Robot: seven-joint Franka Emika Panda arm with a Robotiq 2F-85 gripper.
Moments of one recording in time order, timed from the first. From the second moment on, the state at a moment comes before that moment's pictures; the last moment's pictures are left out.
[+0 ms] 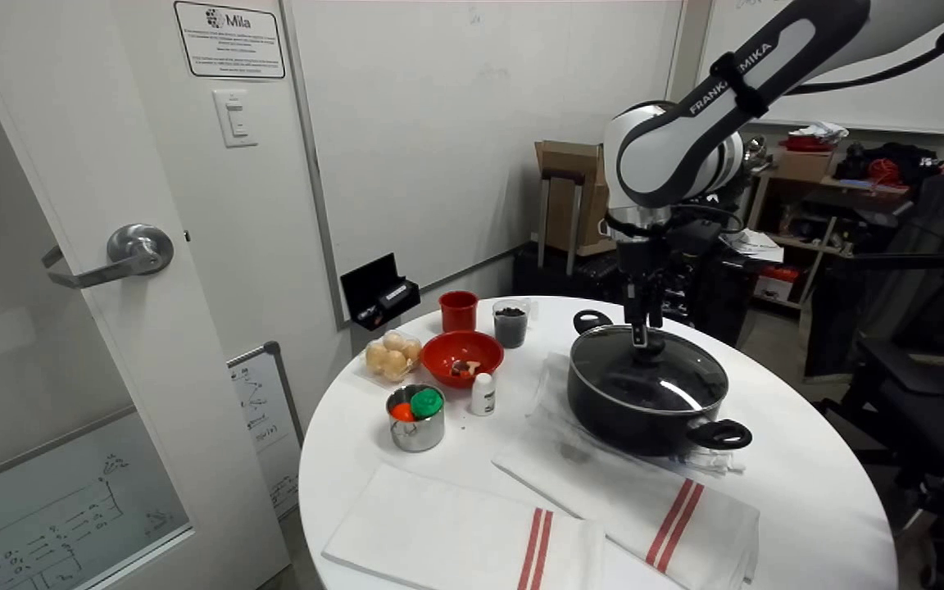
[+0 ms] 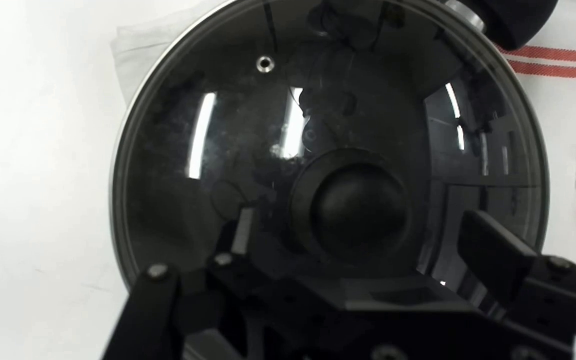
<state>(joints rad) -0.20 0.73 -0.03 -1.69 0.04 2.14 -0.27</state>
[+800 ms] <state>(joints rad) -0.19 0.66 -0.02 -1.74 0.04 2.14 -0.27</state>
